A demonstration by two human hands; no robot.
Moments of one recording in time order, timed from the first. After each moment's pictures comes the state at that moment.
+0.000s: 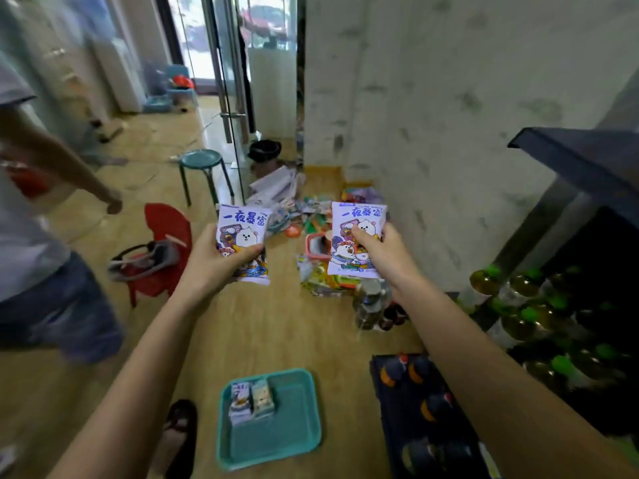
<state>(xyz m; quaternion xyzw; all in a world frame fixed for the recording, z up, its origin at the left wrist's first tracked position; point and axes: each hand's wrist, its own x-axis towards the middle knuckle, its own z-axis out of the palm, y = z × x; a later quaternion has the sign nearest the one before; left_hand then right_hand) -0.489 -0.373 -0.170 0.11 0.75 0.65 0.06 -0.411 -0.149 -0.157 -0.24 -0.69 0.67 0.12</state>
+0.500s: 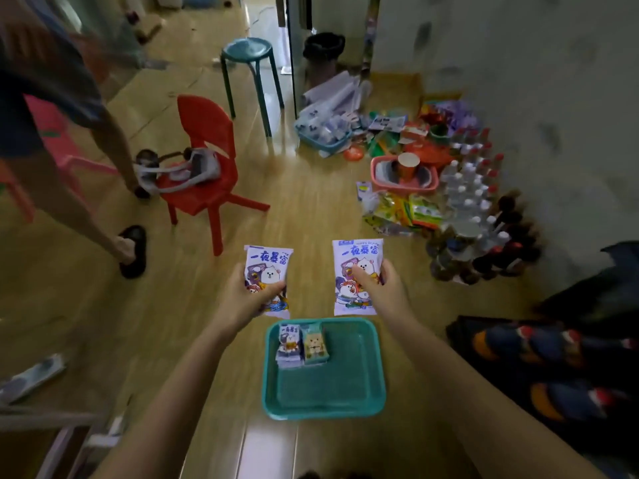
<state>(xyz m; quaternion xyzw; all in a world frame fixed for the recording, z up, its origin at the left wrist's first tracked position) -0.587 -0.466 -0.542 -0.05 0.80 0.58 0.18 -0.531 -0.248 -0.539 -0.26 -0.71 0.65 -0.01</state>
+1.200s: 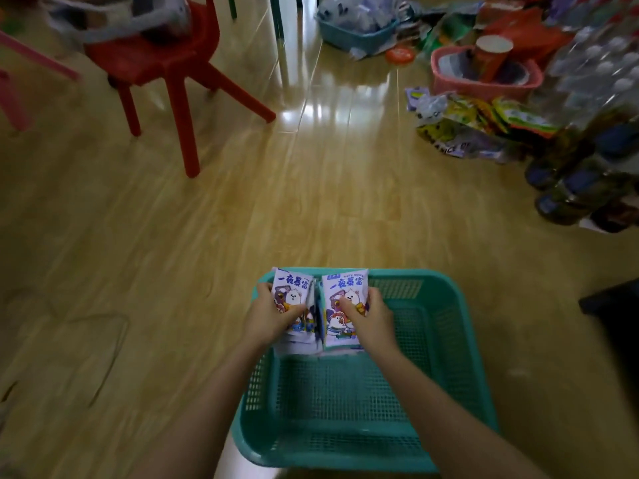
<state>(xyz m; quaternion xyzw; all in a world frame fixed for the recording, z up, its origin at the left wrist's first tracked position) -0.627 -0.482 -1.071 -0.08 0.88 0.42 0.21 -0.574 -0.311 -1.076 -0.29 -0.80 0.52 -0.07</state>
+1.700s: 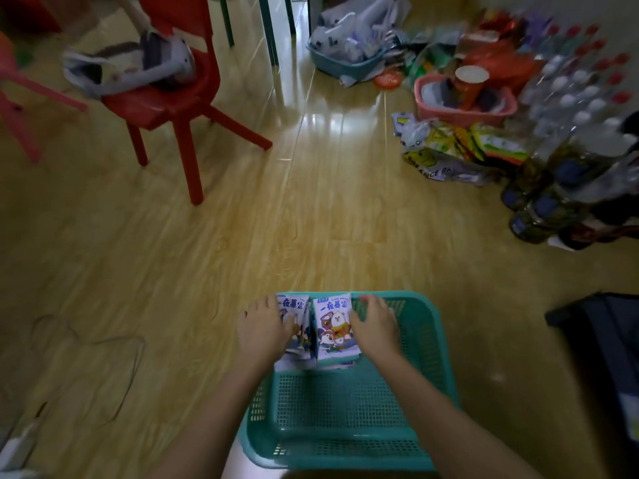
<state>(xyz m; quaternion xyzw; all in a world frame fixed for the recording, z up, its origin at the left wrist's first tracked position) -0.621 -0.459 -0.979 0.04 0.99 0.04 0.14 -0.580 -0.289 -0.986 -0.26 -0.89 0.36 -0.10</state>
